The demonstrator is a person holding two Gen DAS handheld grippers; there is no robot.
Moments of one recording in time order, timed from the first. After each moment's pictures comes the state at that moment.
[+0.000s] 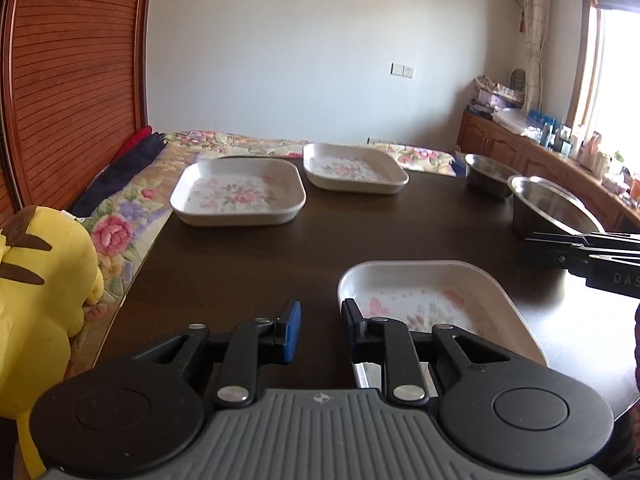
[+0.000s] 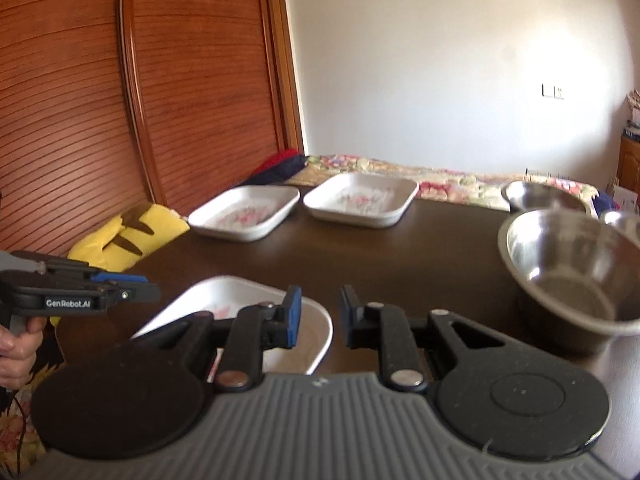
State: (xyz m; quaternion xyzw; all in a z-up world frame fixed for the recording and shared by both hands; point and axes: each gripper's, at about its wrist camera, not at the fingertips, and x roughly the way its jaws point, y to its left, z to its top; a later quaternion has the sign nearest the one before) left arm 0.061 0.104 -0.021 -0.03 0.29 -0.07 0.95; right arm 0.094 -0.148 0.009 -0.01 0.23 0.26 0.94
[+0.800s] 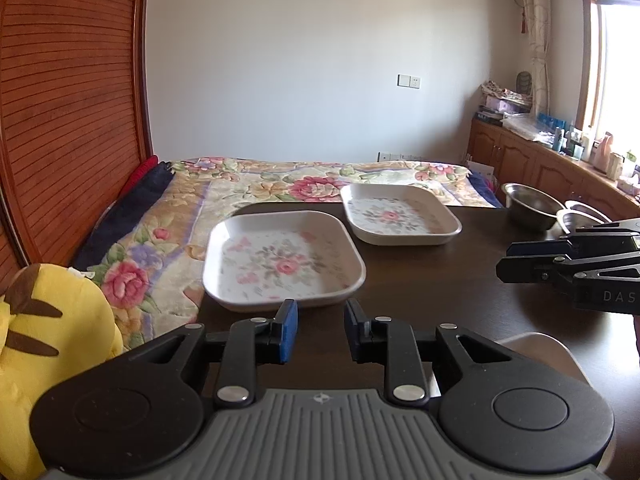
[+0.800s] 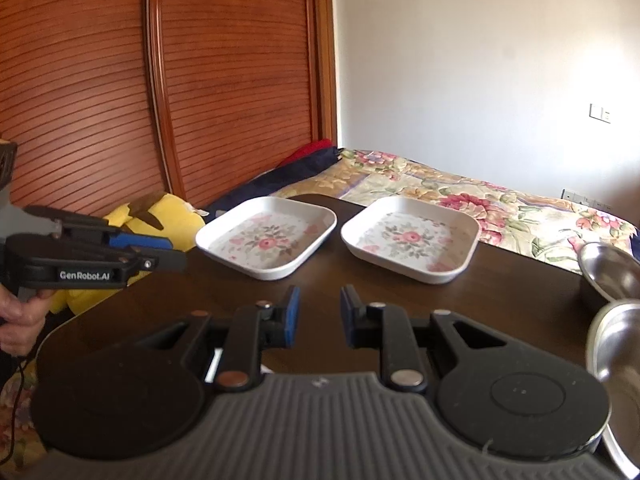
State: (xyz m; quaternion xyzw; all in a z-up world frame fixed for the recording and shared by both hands) left arm 0.134 0.145 -0.002 0.00 0.27 -0.06 0.96; right arm 0.161 -0.084 0.023 -0.06 0.25 0.31 0.92
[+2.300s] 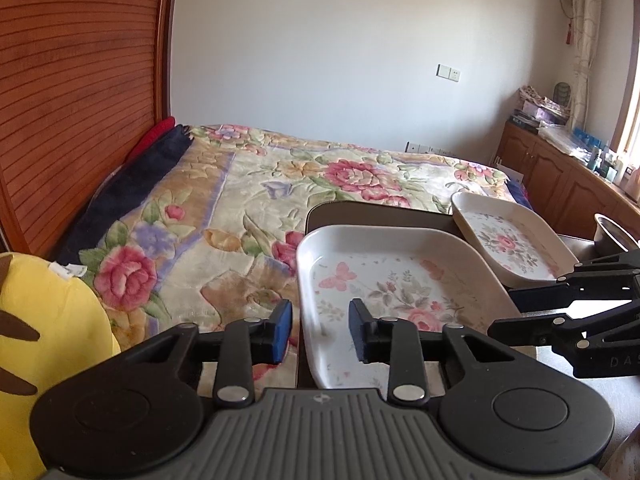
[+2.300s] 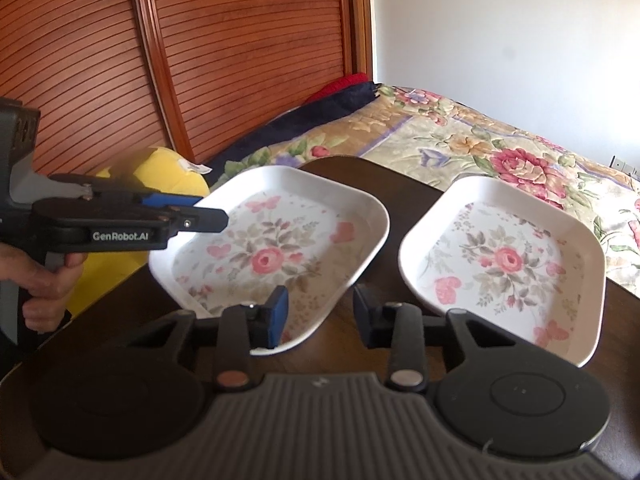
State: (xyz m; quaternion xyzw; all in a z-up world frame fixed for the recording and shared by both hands) left arm 0.255 0.226 -0.040 -0.05 0.31 -0.05 0.95; right arm 0.271 0.011 -0.007 -0.09 0.35 0.34 0.87
